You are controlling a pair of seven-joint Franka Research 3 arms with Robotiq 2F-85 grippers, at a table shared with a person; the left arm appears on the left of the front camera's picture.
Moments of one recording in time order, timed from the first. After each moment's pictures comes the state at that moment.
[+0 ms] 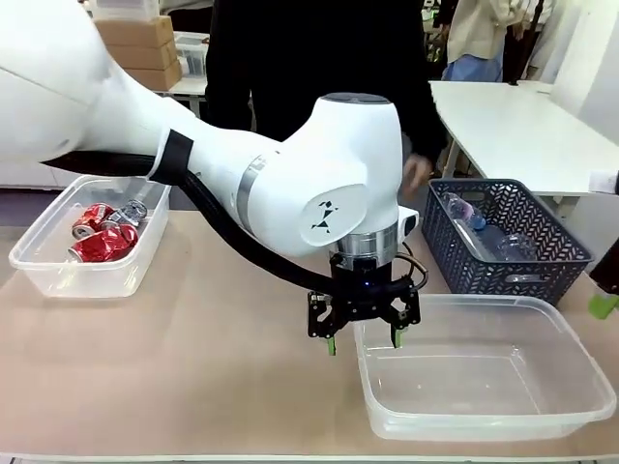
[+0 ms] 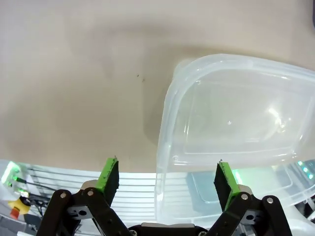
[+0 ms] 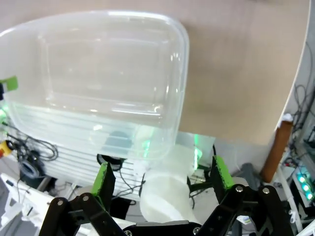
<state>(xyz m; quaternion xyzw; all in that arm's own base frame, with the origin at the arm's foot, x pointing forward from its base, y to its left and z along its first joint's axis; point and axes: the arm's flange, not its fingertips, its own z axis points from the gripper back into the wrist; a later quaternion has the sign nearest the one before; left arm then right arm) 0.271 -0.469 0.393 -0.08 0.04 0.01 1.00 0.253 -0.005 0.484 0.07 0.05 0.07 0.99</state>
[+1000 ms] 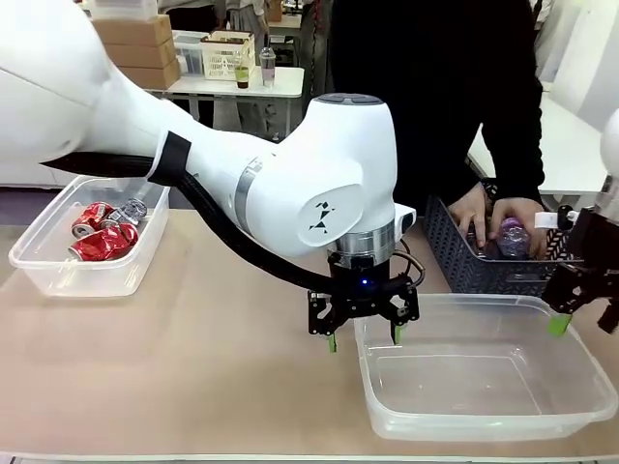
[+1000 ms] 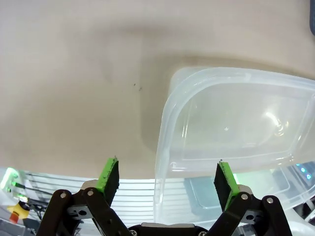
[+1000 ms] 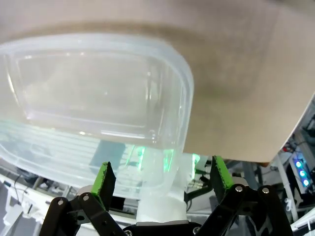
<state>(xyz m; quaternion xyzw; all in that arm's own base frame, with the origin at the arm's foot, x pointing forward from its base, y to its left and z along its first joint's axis) 0.279 -0.467 0.388 -0.08 0.03 0.01 1.00 0.307 0.009 0.411 0.05 0.12 0.07 0.99</state>
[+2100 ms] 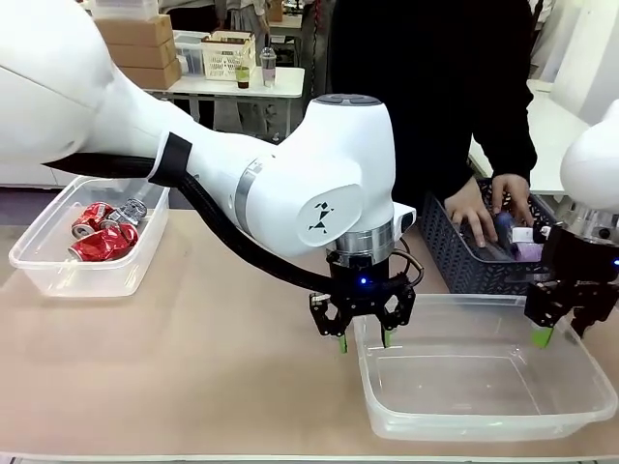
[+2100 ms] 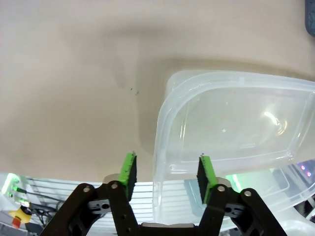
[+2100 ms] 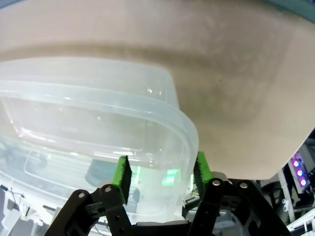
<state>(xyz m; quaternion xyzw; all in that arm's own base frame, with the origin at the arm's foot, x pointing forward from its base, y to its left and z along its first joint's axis) 0.282 -0.467 0.388 -0.09 0.03 0.00 1.00 0.327 0.019 0.371 0.04 0.14 0.08 0.99</state>
